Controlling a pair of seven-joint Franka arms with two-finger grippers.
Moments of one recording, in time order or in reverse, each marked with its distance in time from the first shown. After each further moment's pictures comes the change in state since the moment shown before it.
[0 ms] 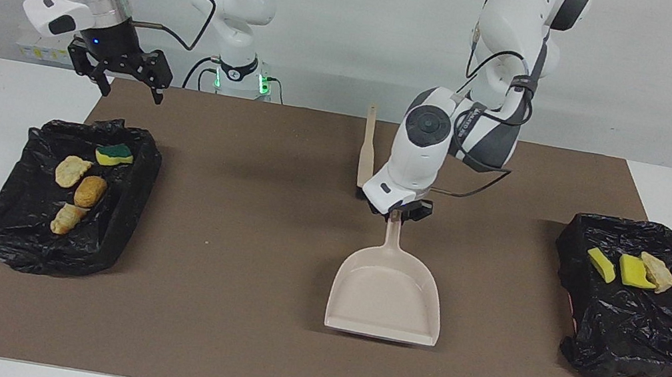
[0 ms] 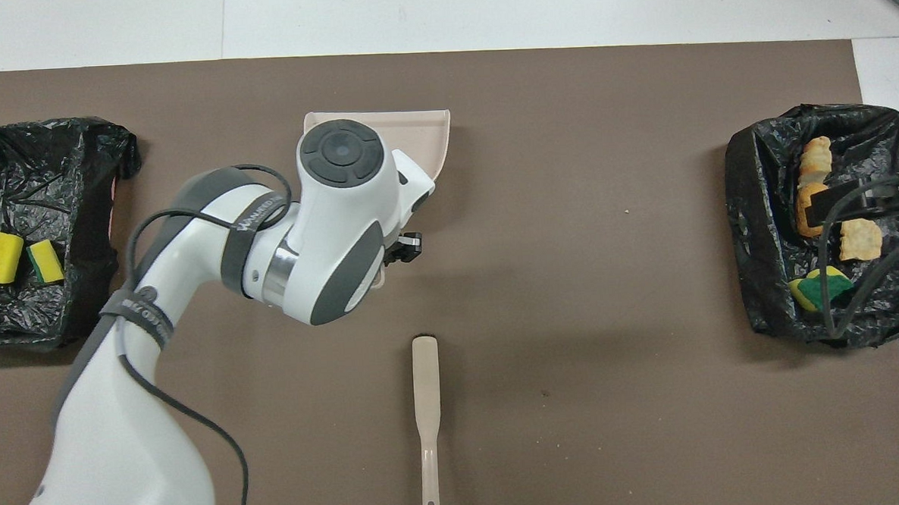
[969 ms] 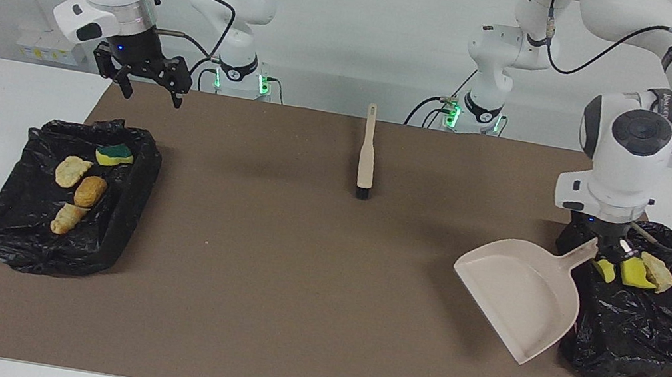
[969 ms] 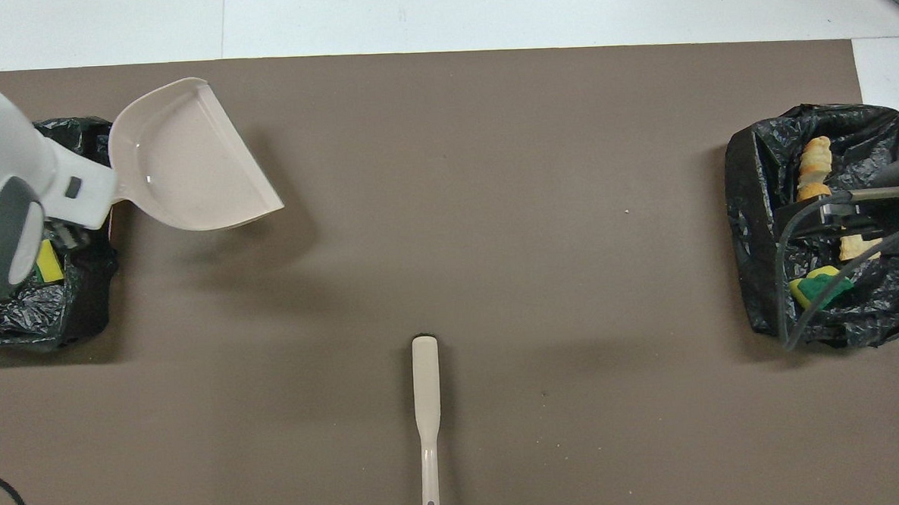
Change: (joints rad) left arm 0.456 -0.264 -0.001 -0.188 0.322 -0.007 1.256; right arm 0.028 -0.071 -0.001 -0.132 0.011 0.071 0.092
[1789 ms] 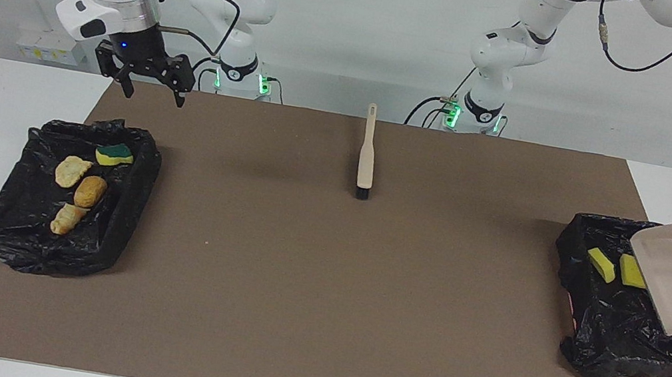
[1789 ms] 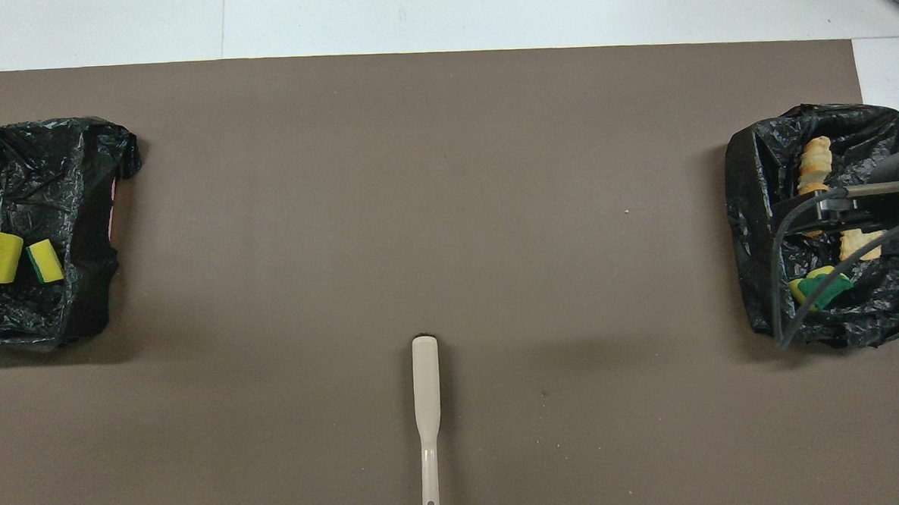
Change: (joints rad) left arm 0.408 -0.004 0.010 0.137 0.340 0.288 0.933; right arm 0.033 0.014 0.004 0.044 -0.007 -0.039 0.014
